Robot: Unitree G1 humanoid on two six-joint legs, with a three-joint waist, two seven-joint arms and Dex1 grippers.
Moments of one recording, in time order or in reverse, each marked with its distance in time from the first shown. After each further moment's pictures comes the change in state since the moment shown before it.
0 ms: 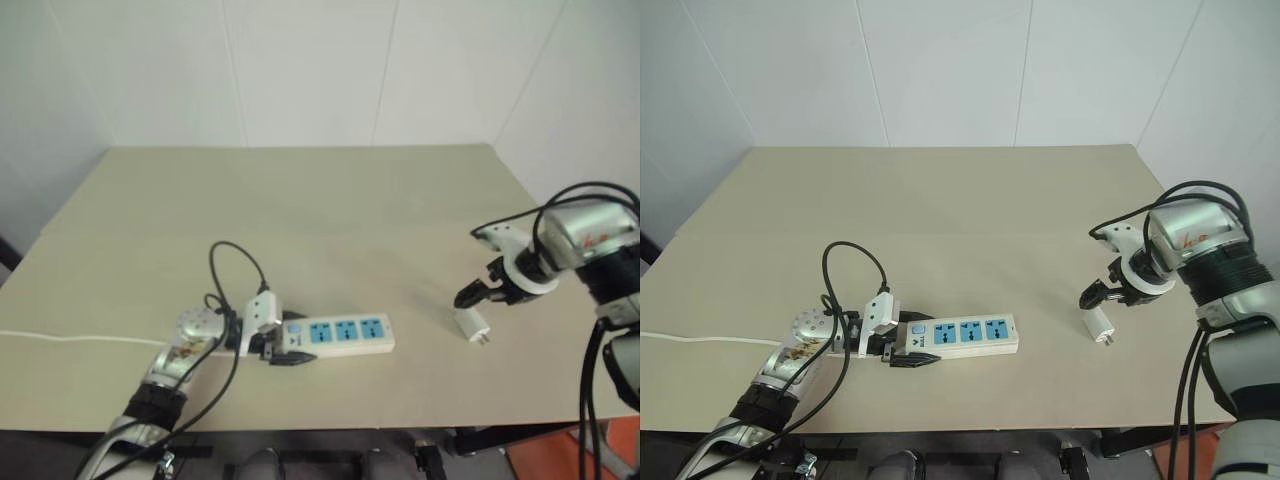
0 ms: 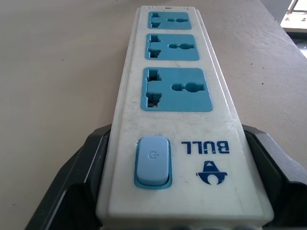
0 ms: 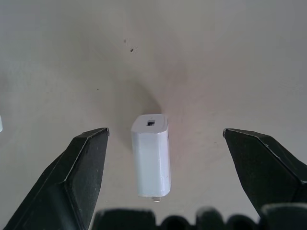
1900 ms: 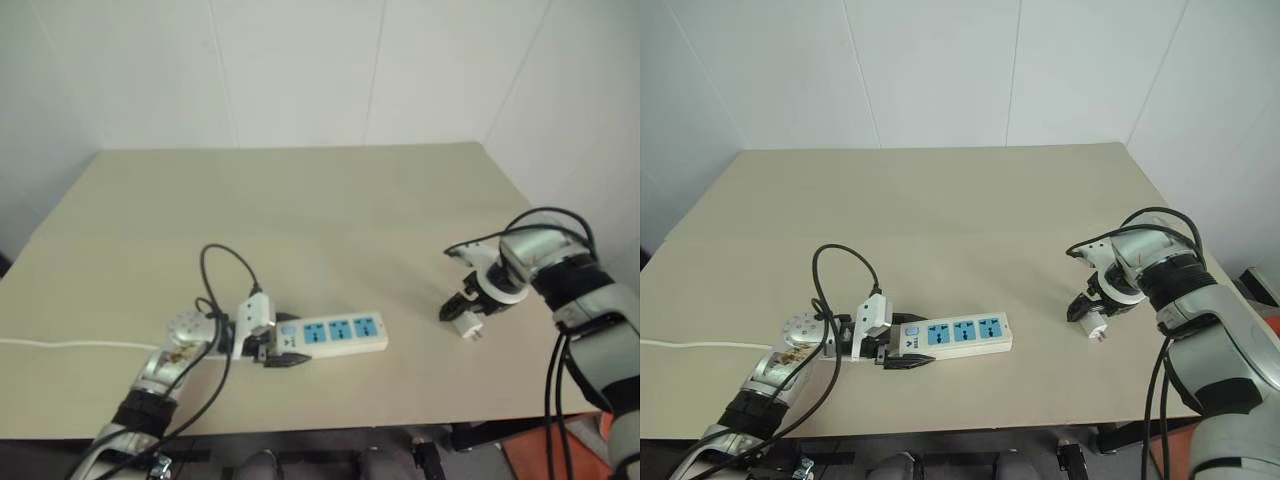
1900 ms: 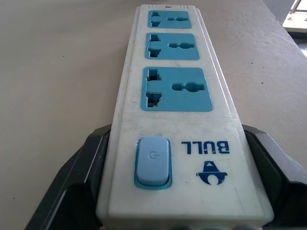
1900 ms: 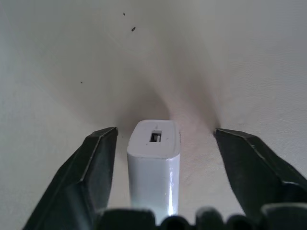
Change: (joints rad) left arm 0.042 0.045 0.005 -0.050 -0.032 0.026 0.030; right arm 0.016 0.123 0.087 0.142 -0.172 -0.126 0.149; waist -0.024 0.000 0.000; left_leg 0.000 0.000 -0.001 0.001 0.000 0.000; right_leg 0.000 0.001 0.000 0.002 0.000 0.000
